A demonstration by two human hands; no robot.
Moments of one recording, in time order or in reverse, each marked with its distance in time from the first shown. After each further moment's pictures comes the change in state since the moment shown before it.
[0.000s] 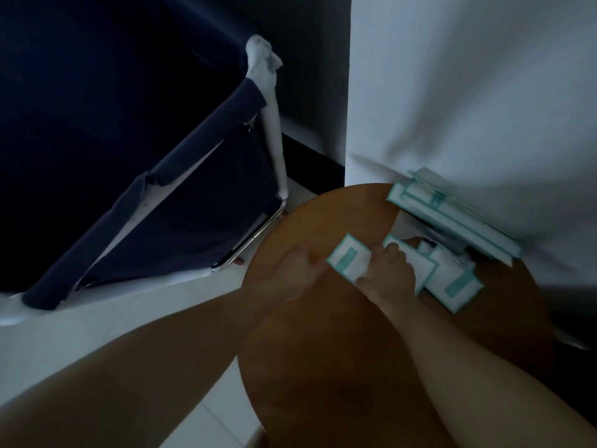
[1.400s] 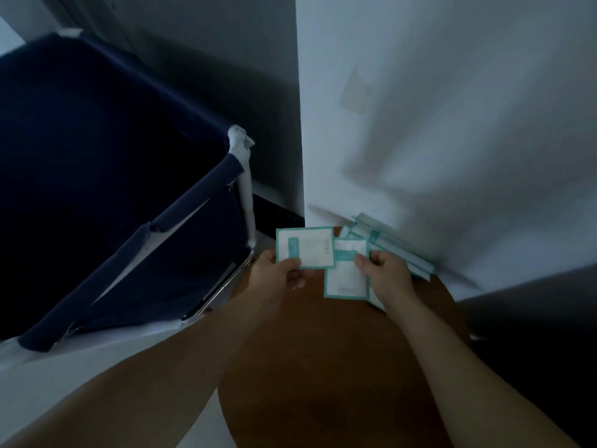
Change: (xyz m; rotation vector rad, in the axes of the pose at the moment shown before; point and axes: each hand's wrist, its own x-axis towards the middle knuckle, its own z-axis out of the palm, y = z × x) left_hand -0.066 0.066 -0.039 -1.122 0.111 -0.043; right_hand -0.072 0.024 -0.118 1.241 0.235 0.219
